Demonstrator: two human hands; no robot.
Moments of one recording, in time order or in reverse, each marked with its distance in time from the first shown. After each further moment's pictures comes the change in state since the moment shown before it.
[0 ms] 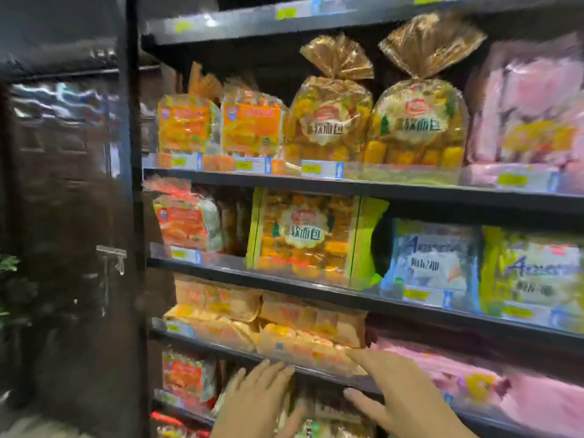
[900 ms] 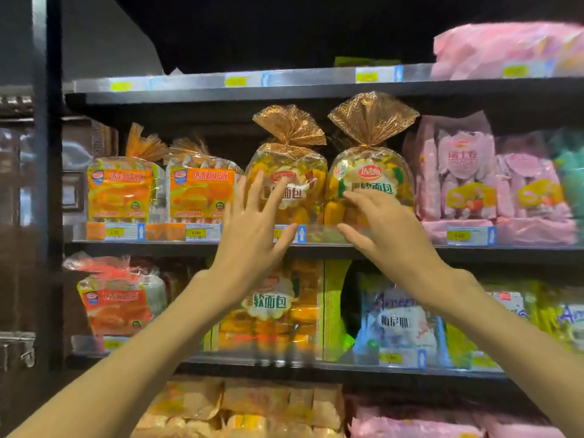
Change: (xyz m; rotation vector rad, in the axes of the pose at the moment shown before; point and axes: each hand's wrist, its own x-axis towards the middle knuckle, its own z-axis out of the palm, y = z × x) left_hand 0.138 0.085 -0.265 0.213 1.039 0.426; right_hand 0.194 -0.020 -0.237 -0.332 0.598 0.011
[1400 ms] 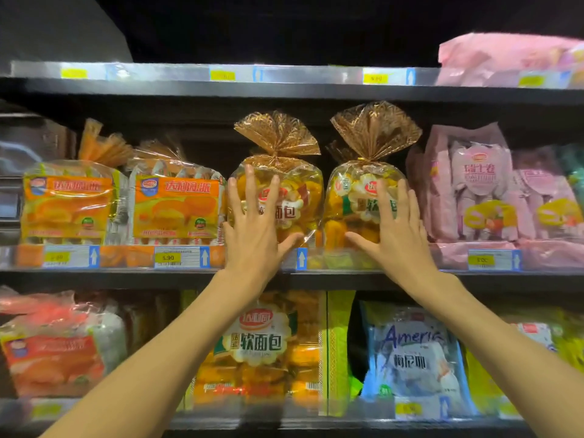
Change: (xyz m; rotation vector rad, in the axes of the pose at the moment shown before) left_hand 0.073 -0.033 0.100 0.019 0.067 -0.104; right_hand 0.051 0.061 0.082 -0.062 -0.002 0.351
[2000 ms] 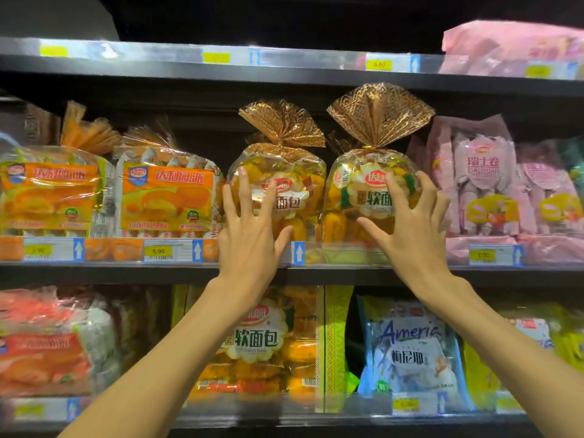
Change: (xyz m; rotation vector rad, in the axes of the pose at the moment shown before) left_hand -0.016 0.002 0.003 0.008 0.008 -0.044; right_hand -0.007 0.002 -0.007 -0.074 0.235 0.039
